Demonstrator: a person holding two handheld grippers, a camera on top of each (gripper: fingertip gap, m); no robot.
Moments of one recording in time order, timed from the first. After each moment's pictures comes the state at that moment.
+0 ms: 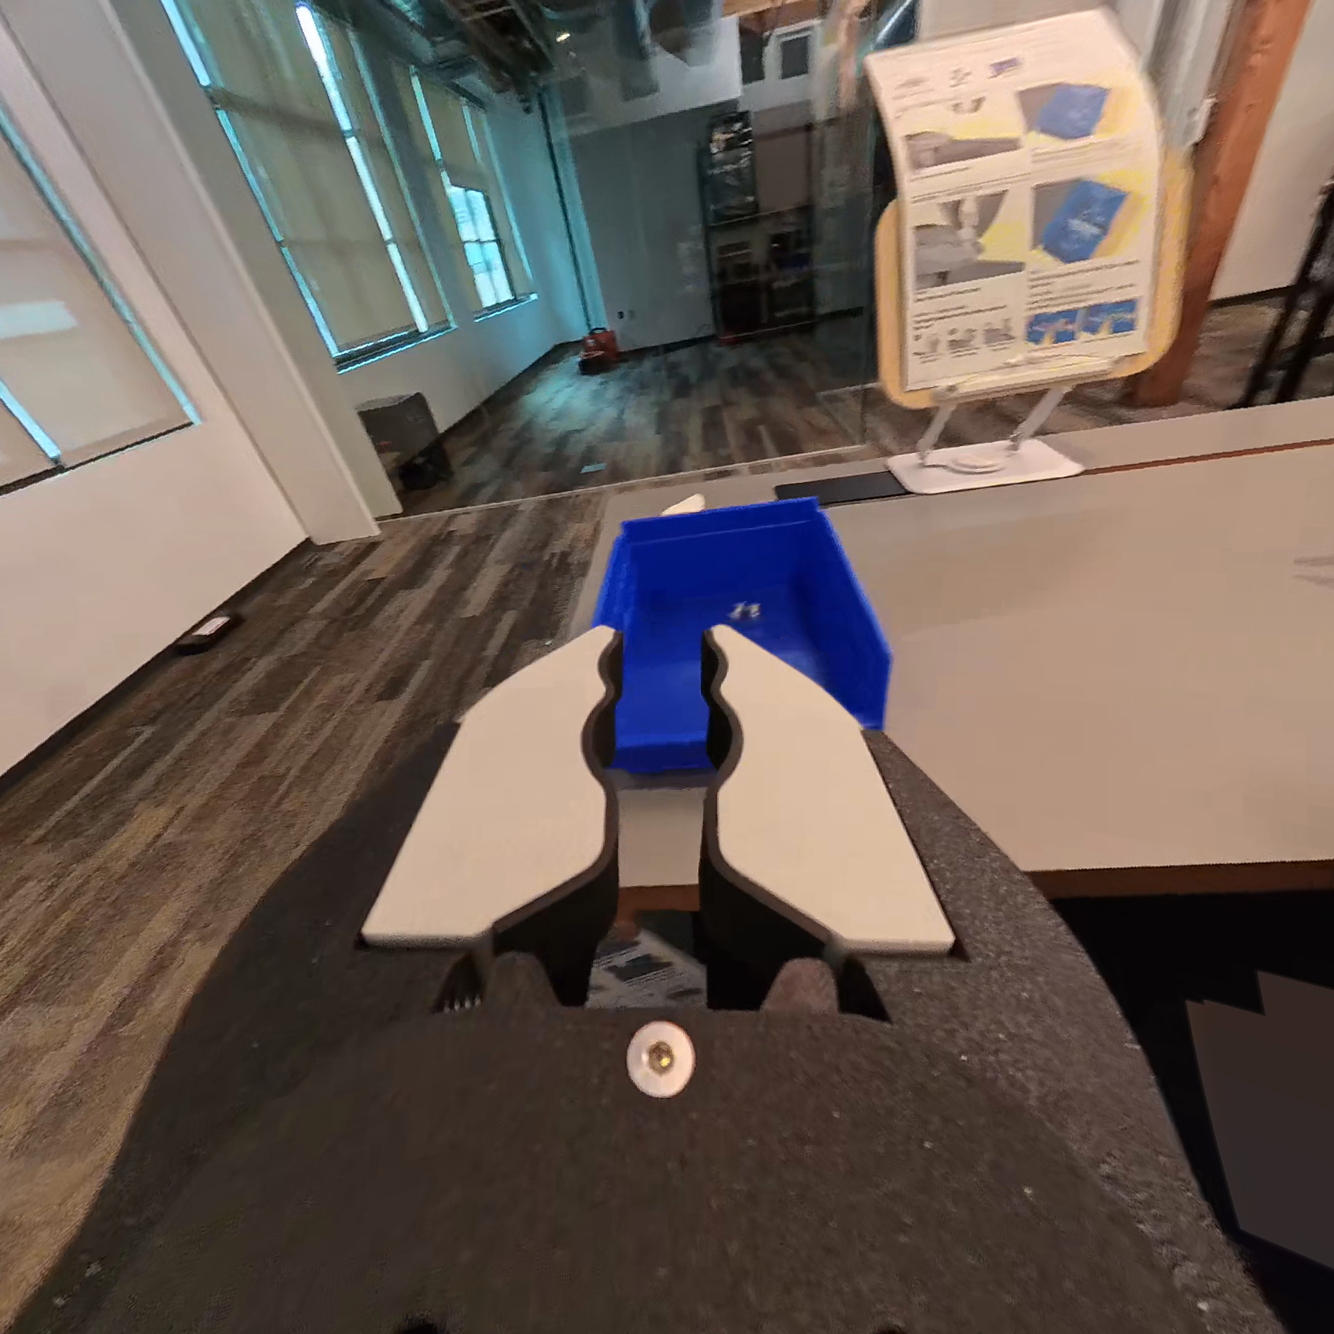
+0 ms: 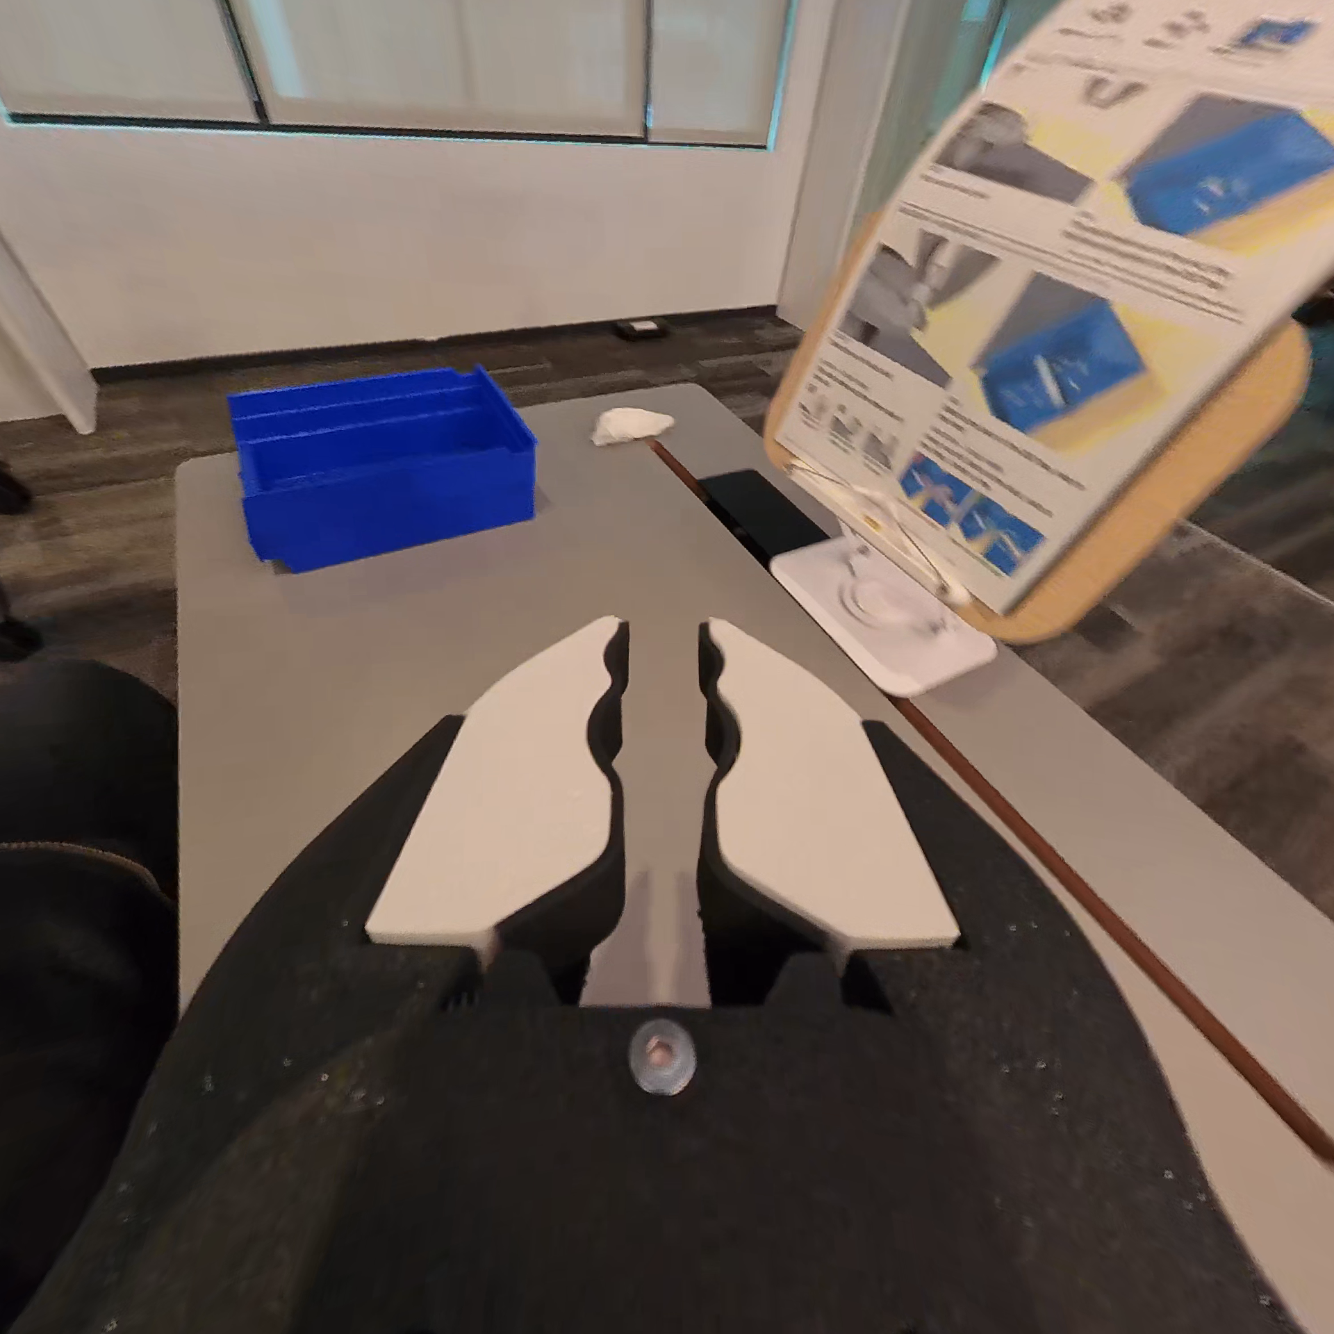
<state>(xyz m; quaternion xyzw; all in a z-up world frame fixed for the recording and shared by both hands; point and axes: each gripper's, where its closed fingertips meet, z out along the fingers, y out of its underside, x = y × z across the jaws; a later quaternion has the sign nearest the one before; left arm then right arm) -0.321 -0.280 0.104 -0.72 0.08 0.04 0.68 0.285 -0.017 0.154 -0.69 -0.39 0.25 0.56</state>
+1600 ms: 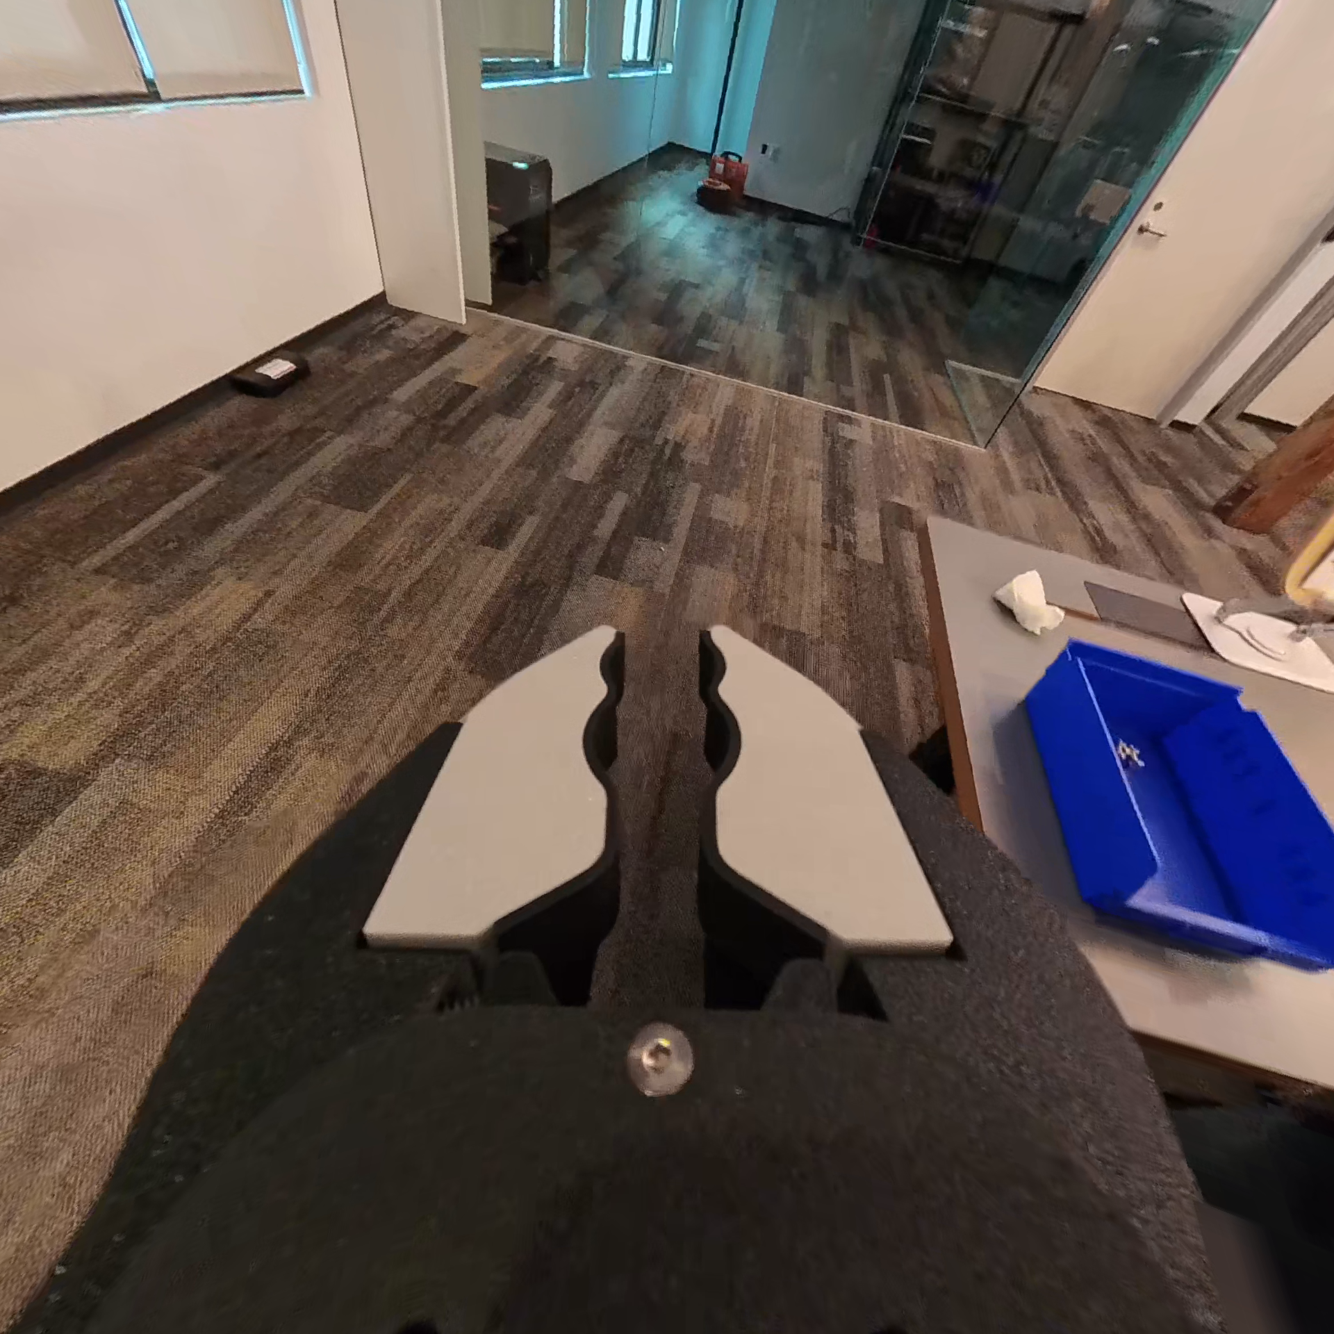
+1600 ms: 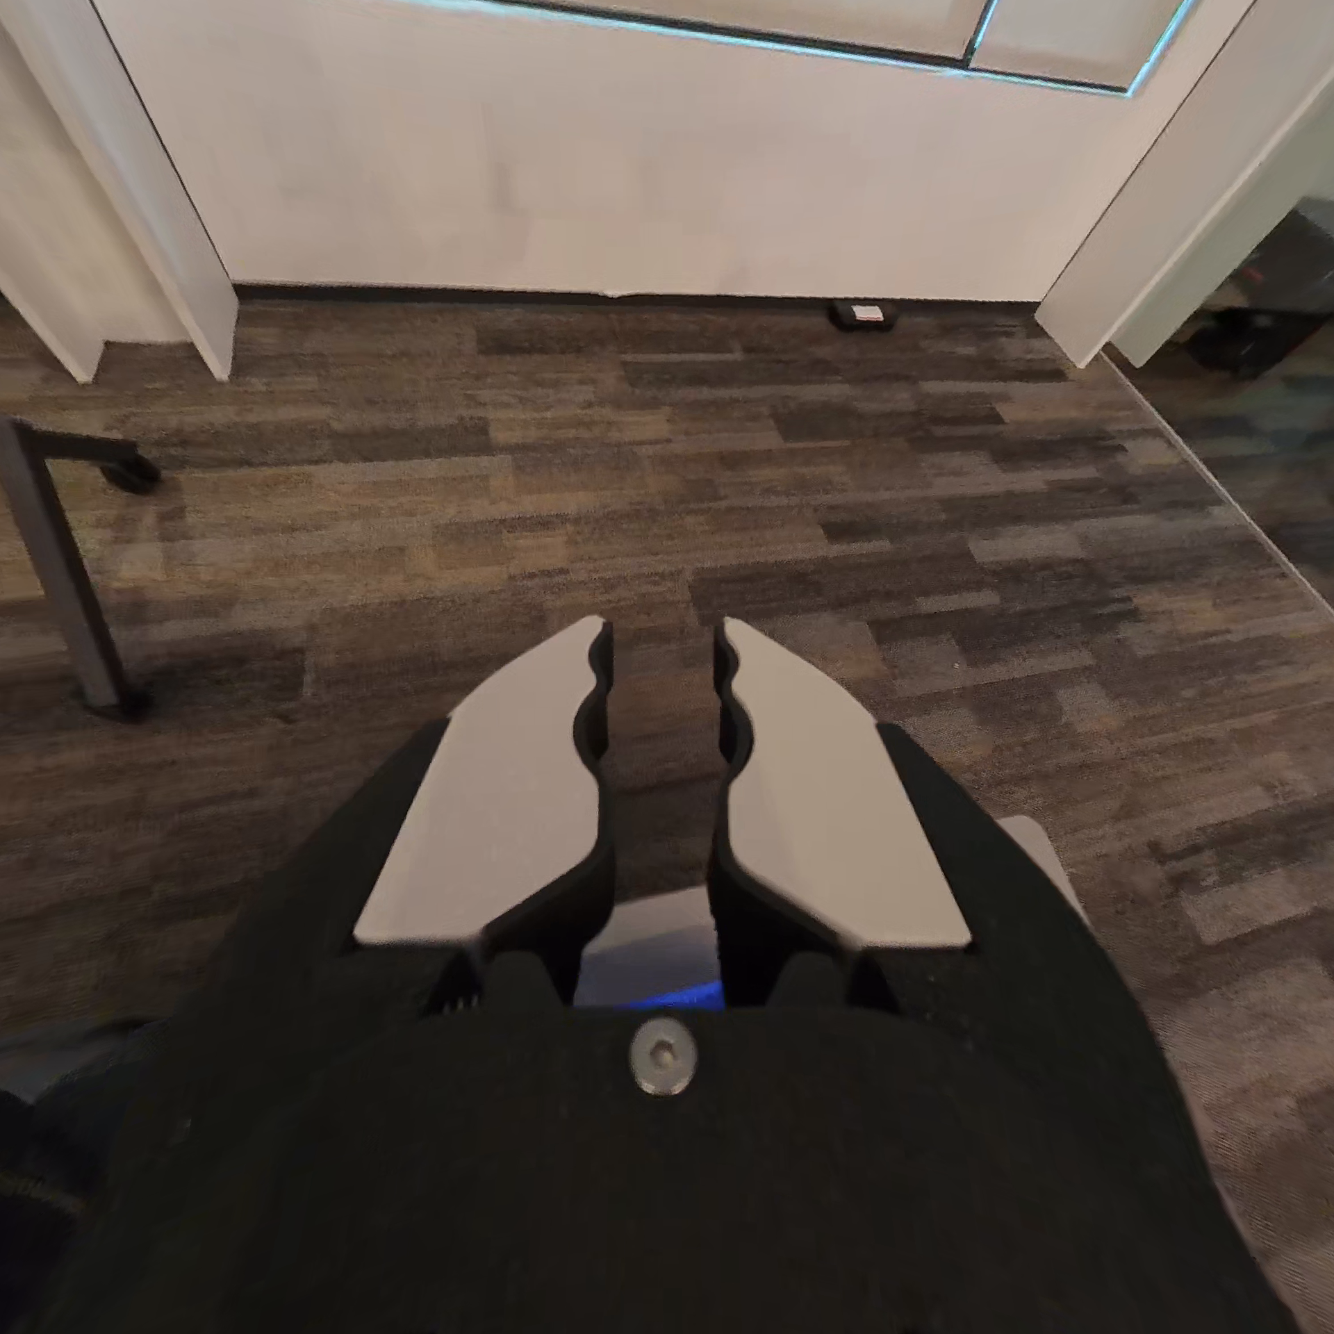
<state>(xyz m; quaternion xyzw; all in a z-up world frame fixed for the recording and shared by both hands) -0.855 -0.205 0.231 -0.79 -0.09 -0.04 0.60 -0.491 0.072 0.320 -0.68 -0.52 0.25 0.46</state>
